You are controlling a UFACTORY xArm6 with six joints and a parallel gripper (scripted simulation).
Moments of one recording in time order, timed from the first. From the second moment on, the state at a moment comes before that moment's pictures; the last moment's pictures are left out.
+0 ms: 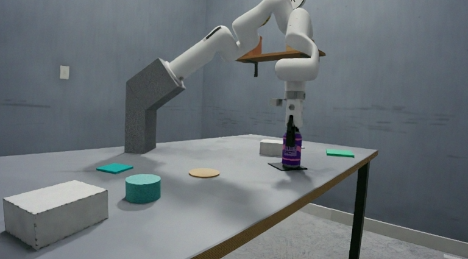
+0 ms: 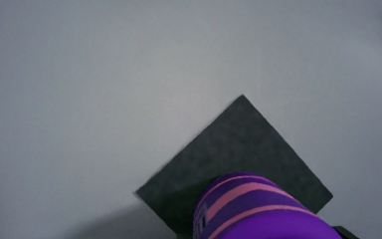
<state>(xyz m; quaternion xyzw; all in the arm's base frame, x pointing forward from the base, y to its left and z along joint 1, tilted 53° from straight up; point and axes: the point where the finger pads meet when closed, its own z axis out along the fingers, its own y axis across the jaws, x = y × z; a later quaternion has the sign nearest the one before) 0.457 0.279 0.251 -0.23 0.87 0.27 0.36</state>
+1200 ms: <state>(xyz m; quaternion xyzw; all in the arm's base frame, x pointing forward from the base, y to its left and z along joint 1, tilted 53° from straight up) 0.407 0.218 0.308 -0.23 0.87 0.27 0.36</state>
